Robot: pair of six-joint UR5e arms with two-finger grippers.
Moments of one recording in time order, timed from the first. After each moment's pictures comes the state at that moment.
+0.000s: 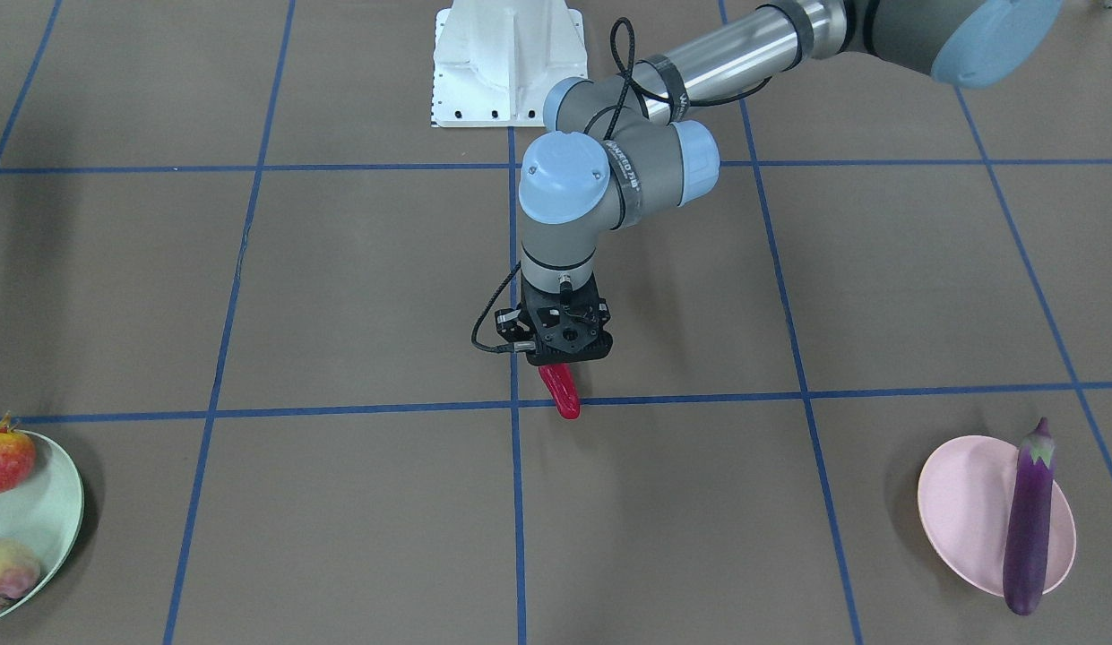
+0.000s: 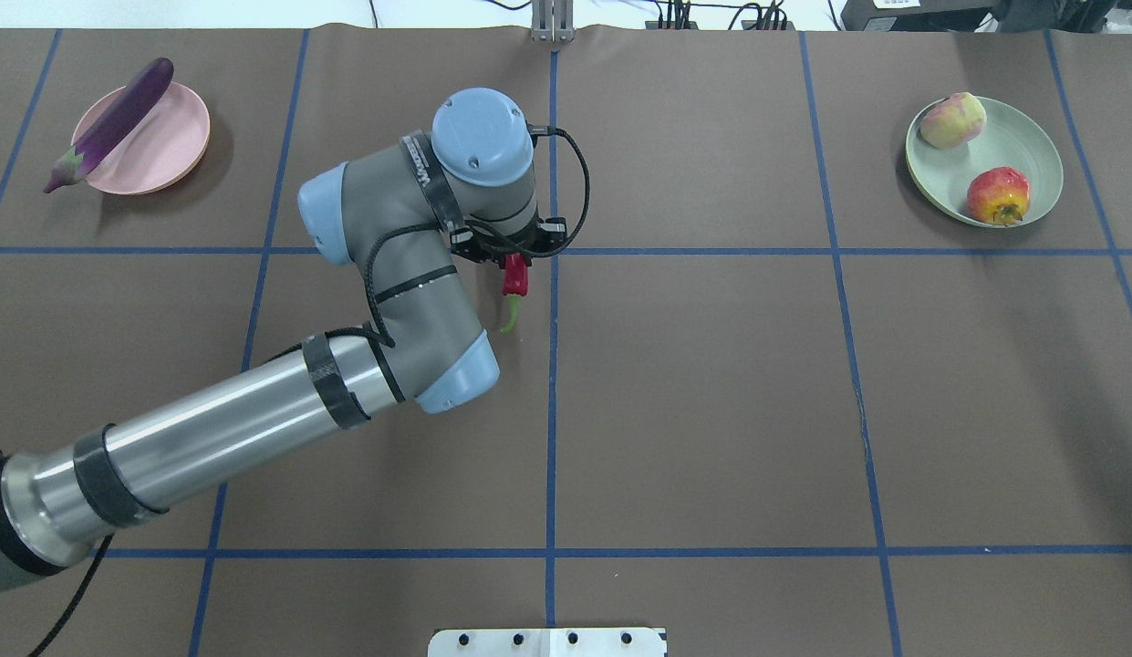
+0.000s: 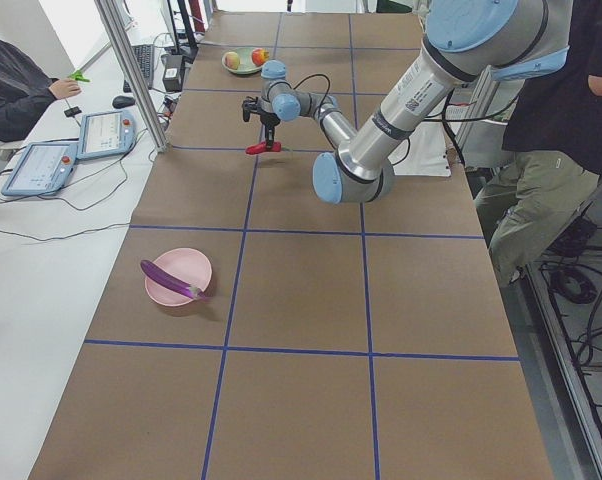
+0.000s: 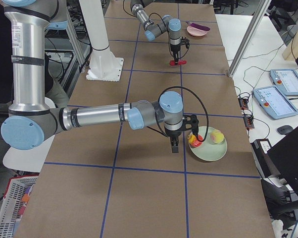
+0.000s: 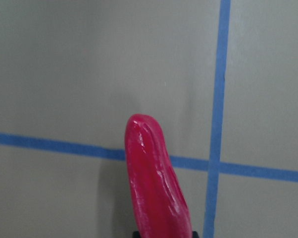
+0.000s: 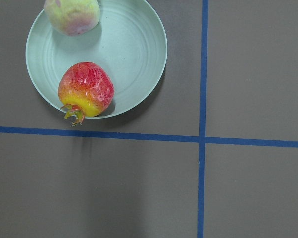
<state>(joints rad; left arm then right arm) -0.67 -2.49 -1.29 -1.69 -1.88 -1.15 1.48 -1.62 1.77 -1.40 2.31 0.24</state>
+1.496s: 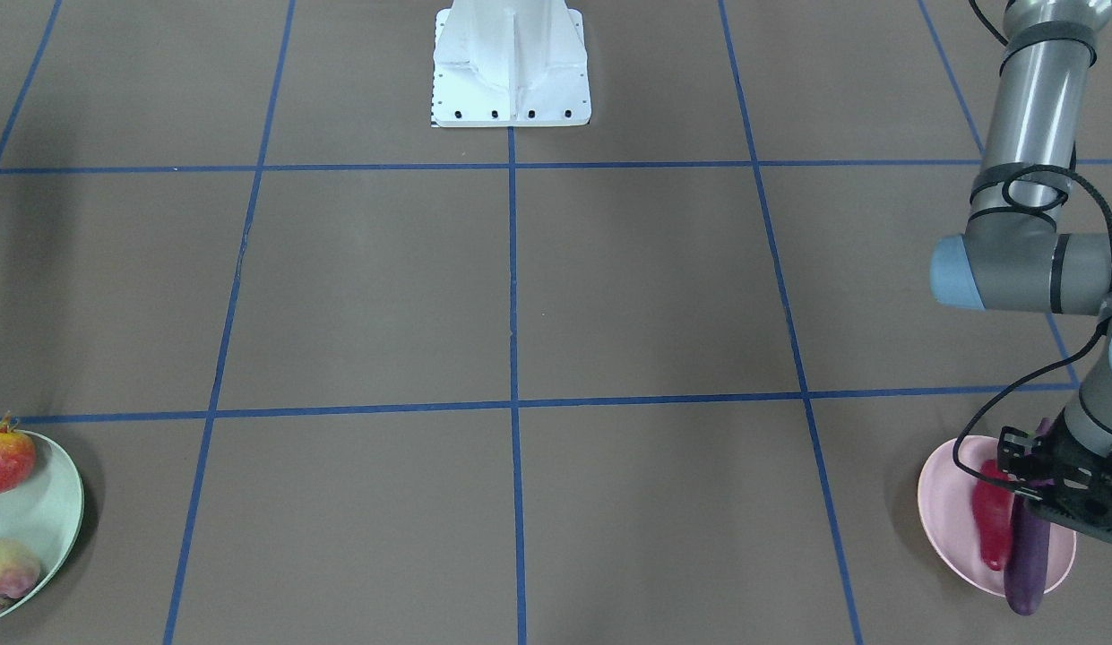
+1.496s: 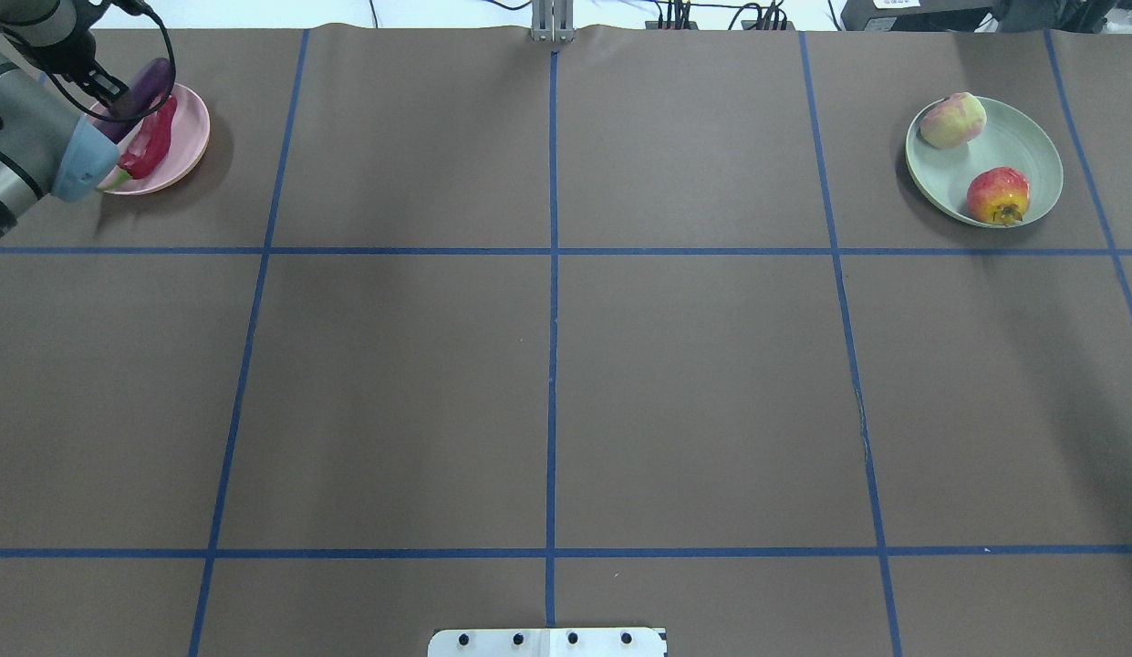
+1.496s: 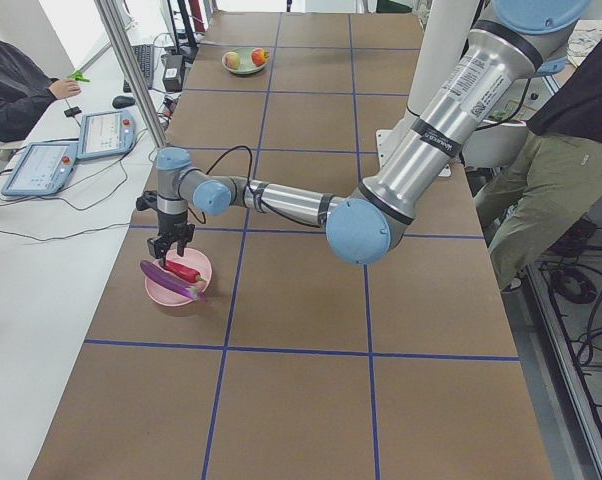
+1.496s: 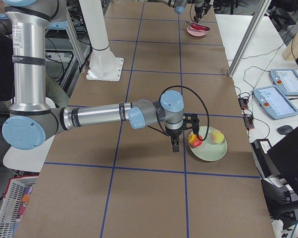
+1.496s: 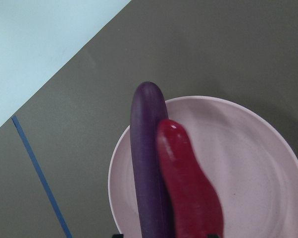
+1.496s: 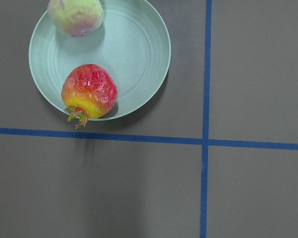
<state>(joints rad) -1.16 -2.18 -1.12 -1.84 -1.88 -0.03 1.47 -1.62 1.77 -1.40 2.31 0.25</state>
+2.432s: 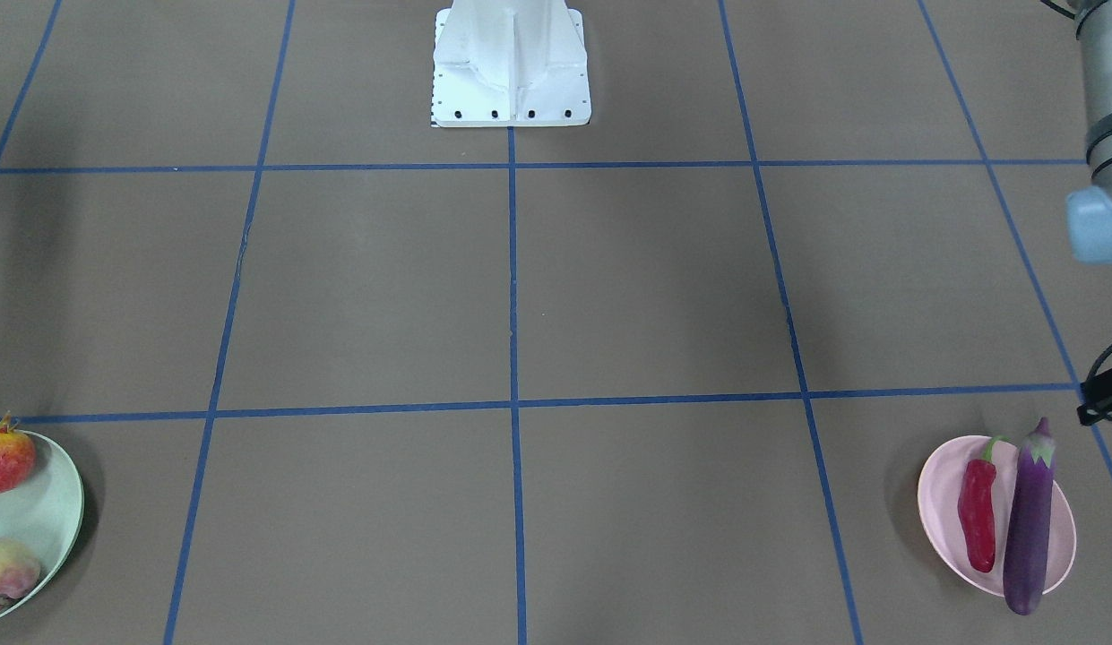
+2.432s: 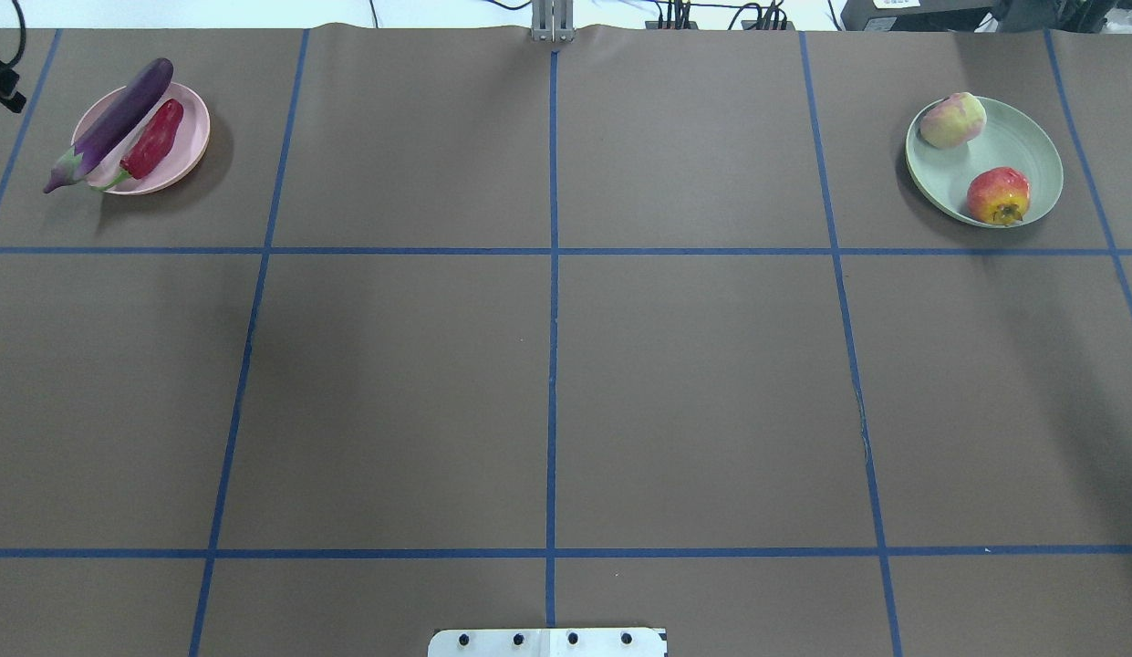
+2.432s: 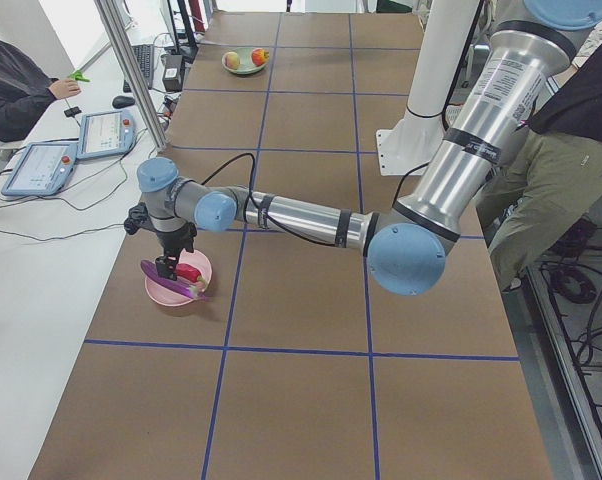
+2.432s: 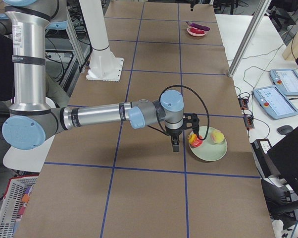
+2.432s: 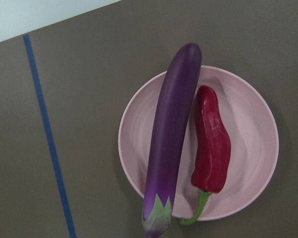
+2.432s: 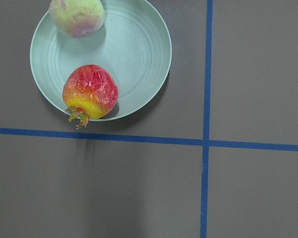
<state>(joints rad) -1.39 -1.95 -1.39 -1.68 -2.27 -0.12 1.47 -1.62 1.77 -1.40 2.31 0.25</state>
